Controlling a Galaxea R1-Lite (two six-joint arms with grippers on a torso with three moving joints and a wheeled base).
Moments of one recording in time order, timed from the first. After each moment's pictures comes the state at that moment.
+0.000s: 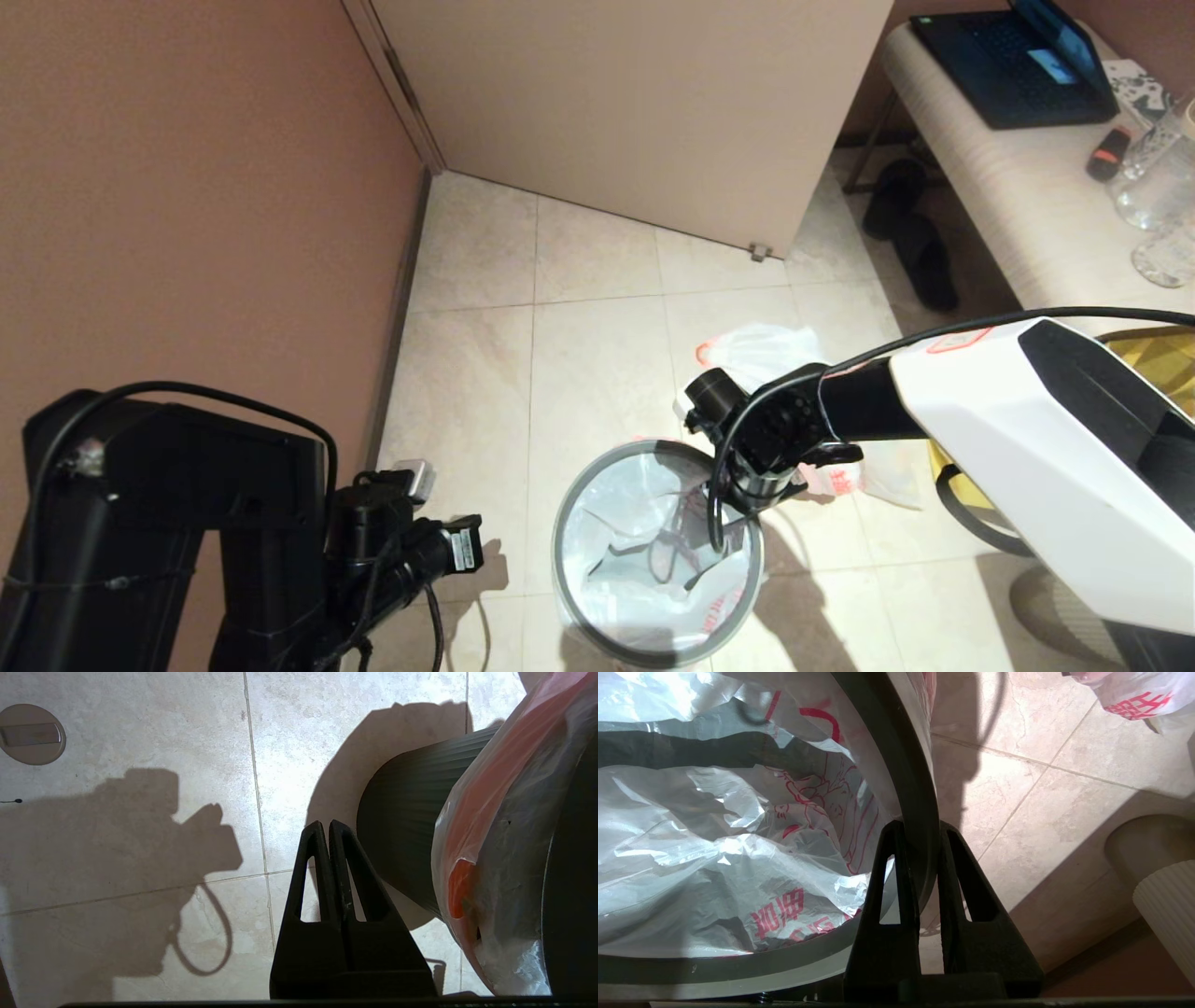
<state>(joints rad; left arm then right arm) -0.21 2.35 -0.35 -1.52 -0.04 -0.21 0.60 2.40 -1.78 0.57 -0.34 0.21</state>
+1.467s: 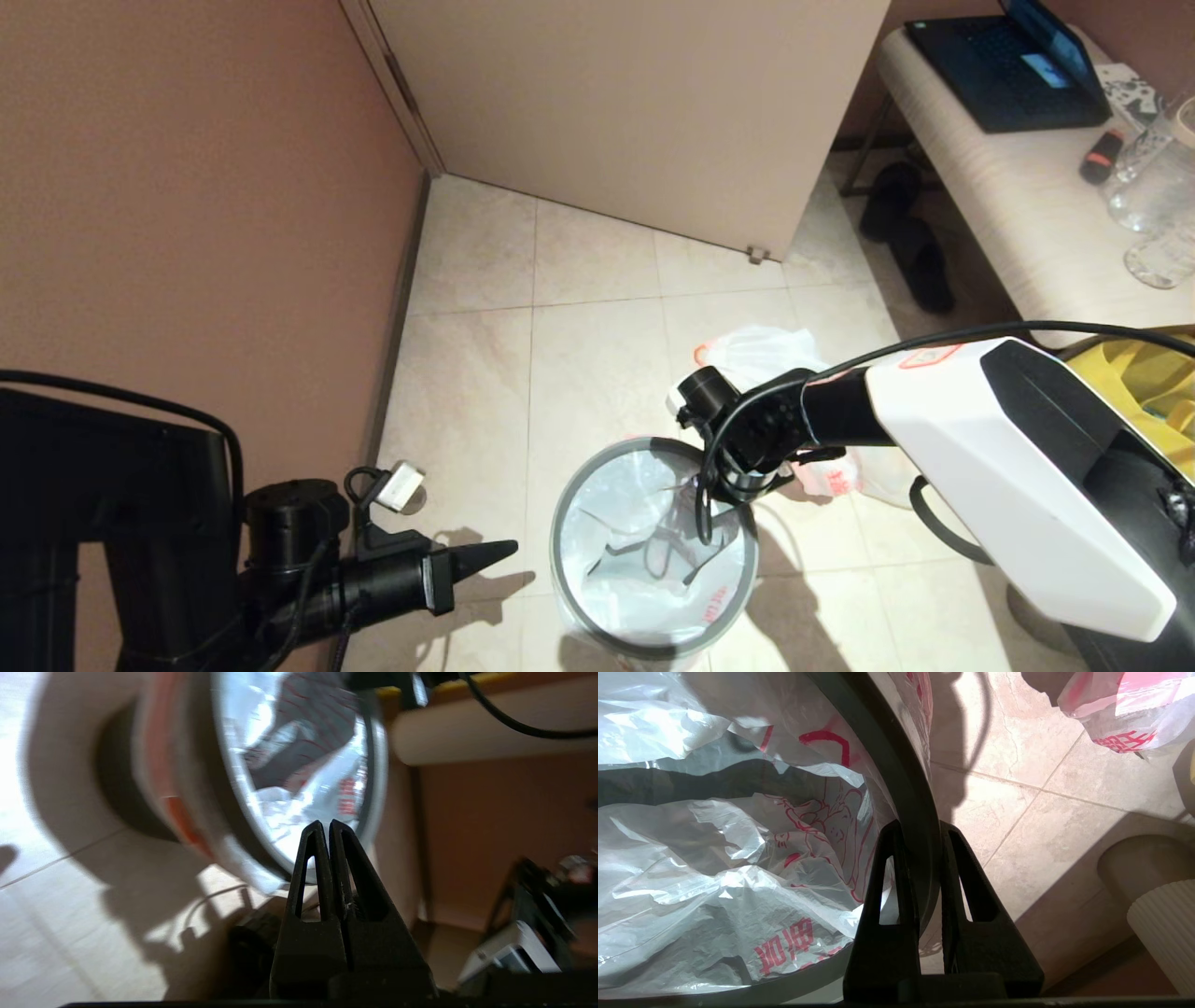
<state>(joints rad) -0.16 2.16 -0.20 -1.52 -0.79 -0.29 0.60 2.51 -1.88 0.53 -0.34 0.17</state>
